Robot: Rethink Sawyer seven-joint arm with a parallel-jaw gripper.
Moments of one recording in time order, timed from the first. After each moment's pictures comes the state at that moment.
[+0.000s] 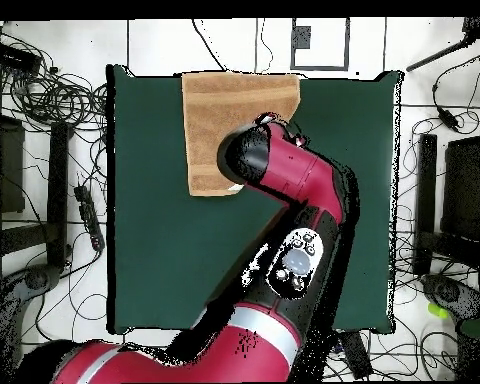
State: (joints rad) arm 0.11 -0.26 -0.55 1.24 0.43 0.35 2.01
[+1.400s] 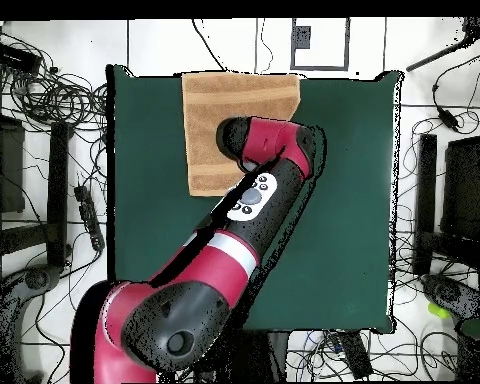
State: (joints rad) arm 0.10 0.18 -0.86 0.80 0.45 0.87 2.22
